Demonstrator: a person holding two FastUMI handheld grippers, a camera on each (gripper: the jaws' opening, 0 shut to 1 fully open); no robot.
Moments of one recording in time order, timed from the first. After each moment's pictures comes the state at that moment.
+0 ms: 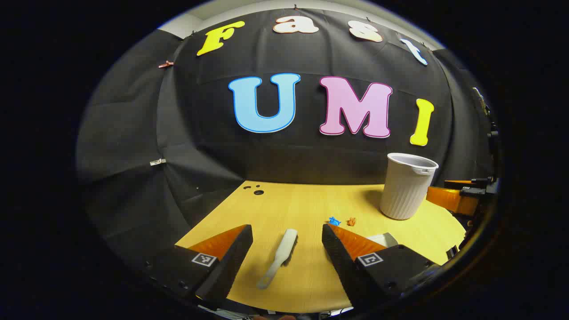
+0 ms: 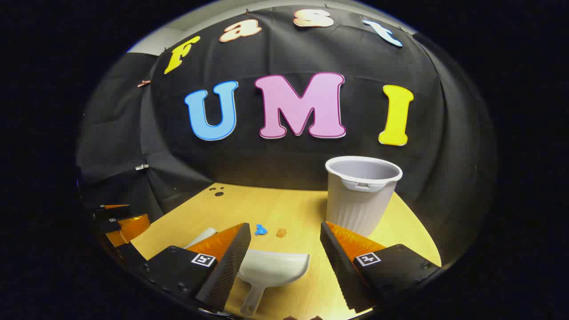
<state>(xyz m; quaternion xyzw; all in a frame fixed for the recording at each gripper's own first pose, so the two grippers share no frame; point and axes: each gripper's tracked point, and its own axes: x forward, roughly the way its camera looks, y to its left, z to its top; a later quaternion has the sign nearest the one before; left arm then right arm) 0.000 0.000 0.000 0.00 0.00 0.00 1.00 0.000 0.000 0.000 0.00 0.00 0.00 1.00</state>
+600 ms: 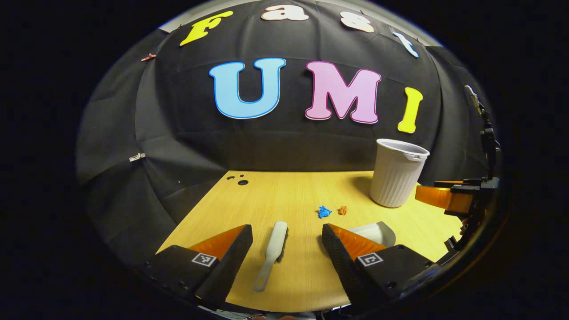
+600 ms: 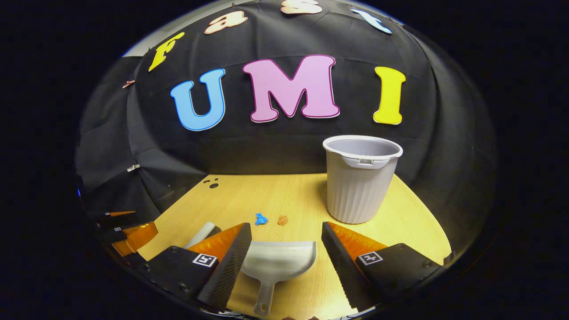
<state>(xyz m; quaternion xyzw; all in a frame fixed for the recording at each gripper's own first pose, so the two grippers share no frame) 0.025 0.002 -0.019 0.01 0.05 -0.04 1.00 0.007 0.014 -0.024 0.03 0.04 -0.01 1.00</state>
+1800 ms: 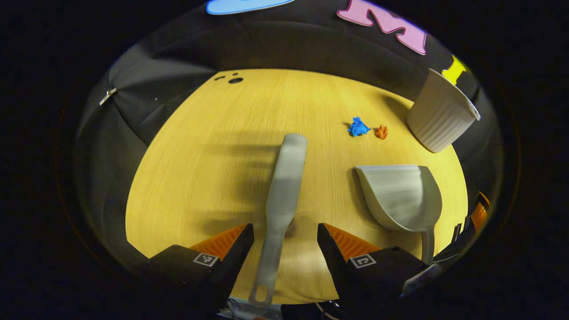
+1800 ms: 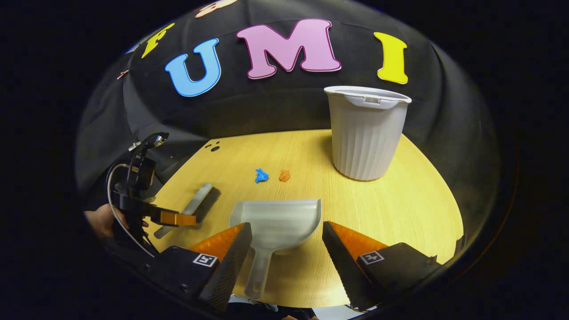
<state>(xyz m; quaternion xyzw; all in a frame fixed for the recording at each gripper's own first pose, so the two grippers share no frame) 0.129 0.018 -0.188 -0.01 0.39 -0.03 0.92 -0.002 0.010 -0.118 0.05 0.17 0.01 0.98</state>
